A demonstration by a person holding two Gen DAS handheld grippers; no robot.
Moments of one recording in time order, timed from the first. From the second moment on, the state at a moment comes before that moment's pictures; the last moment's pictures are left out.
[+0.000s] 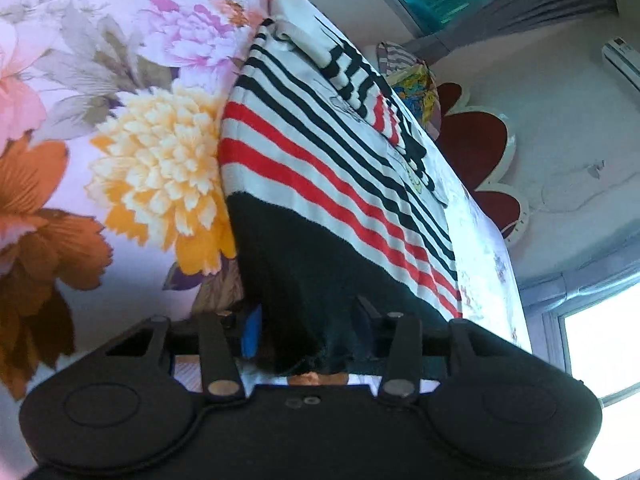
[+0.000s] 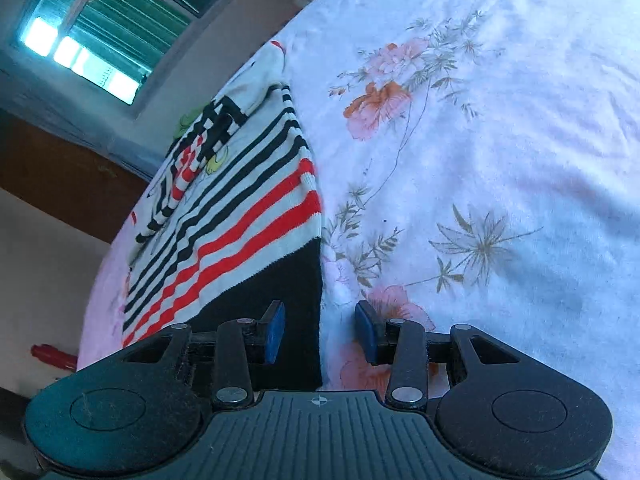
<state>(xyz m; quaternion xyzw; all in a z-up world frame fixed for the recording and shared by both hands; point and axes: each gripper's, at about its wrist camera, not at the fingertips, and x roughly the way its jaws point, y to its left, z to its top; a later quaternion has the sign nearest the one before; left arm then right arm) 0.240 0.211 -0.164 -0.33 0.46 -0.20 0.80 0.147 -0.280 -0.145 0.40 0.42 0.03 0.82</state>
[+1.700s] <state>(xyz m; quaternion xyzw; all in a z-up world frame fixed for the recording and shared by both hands) 0.244 0.235 -0.154 -0.39 0.36 -0.16 0.84 0.177 -0.265 -0.121 0.35 0.37 0.09 0.86</state>
